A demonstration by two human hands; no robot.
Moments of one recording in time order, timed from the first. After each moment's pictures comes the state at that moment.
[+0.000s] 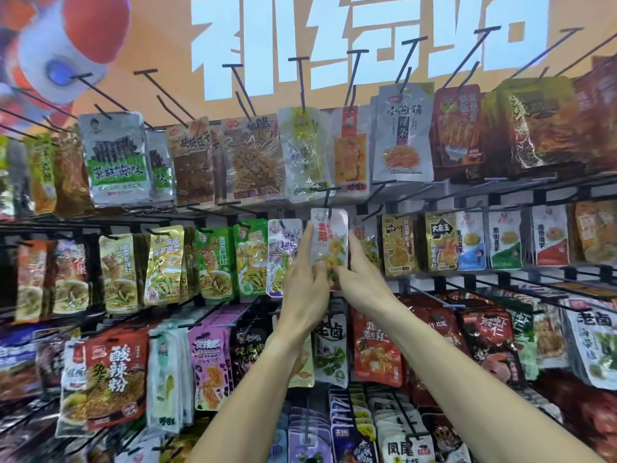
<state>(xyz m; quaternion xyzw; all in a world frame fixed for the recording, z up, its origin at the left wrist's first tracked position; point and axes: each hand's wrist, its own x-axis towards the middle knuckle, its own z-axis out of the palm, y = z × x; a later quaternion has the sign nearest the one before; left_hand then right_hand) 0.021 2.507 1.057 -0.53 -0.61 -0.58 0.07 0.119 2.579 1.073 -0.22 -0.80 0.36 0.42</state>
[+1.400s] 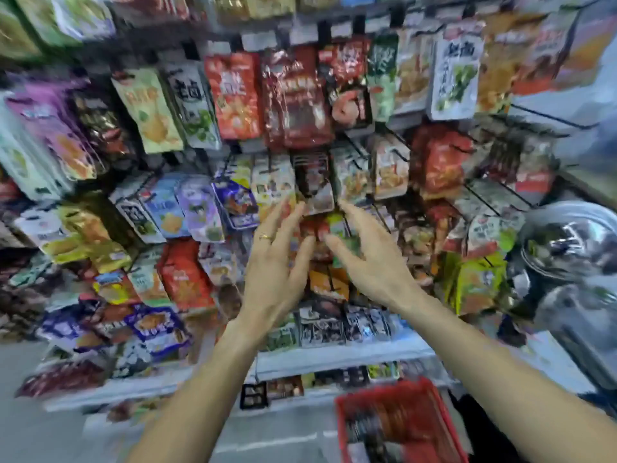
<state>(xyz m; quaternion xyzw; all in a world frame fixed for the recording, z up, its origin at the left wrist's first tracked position) 0.253 2.461 0.769 -0.56 -0.72 -0.41 0.04 0.409 2.557 0.790 -0.30 -0.83 0.35 0.31</state>
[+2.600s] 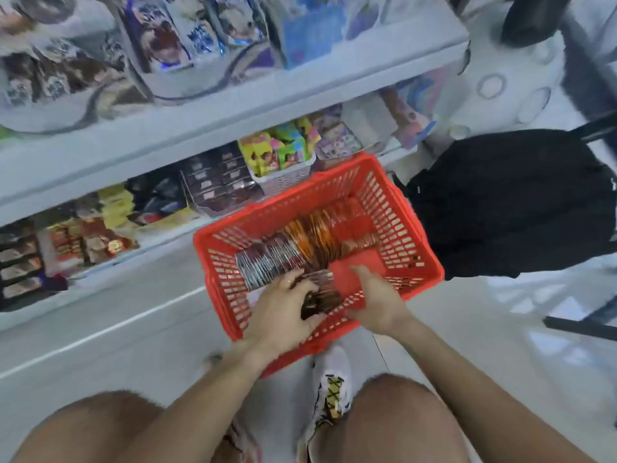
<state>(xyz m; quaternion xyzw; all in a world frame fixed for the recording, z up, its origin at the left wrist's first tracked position) 0.444 2.480 -0.097 -0.63 -0.67 0.03 -0.39 0.643 2.549 -0.102 -0.58 -0.67 0.44 -0.15</state>
